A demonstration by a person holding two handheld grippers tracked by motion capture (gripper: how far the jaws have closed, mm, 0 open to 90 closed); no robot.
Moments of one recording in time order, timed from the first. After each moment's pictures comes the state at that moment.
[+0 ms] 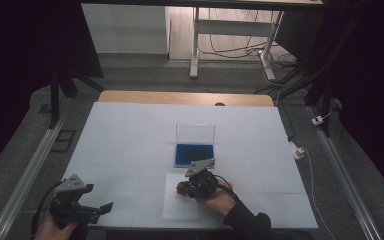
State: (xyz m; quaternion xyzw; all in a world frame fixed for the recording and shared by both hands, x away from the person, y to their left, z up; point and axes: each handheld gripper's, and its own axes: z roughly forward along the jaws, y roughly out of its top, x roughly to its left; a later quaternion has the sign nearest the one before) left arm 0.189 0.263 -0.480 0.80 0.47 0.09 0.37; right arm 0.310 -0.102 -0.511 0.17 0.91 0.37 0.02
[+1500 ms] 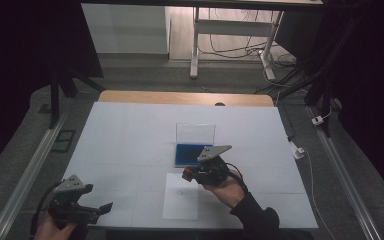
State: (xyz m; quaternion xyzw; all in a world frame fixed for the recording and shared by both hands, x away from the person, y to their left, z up) left arm 0.188 0.264 -0.480 0.80 0.47 0.09 0.37; right arm 0.328 -0.124 -0.470 0.20 0.88 0.43 0.04
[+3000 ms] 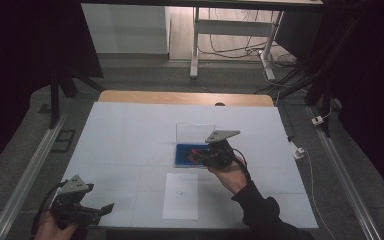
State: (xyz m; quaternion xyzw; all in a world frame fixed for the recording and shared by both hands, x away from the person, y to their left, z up) left arm 0.187 0.257 -0.478 0.81 0.46 0.11 0.36; right arm 0.366 -0.136 -0.455 0.25 0.86 0.45 0.07
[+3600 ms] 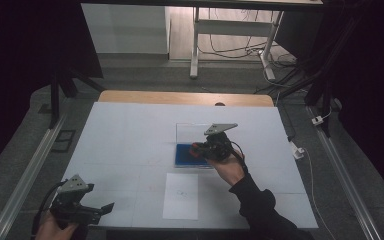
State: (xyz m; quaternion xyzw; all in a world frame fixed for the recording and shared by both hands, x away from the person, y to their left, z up) left arm 0.189 0.259 -0.479 0.80 0.46 0.10 0.36; right arm 0.391 -0.132 -0.458 0.27 0.86 0.43 0.08
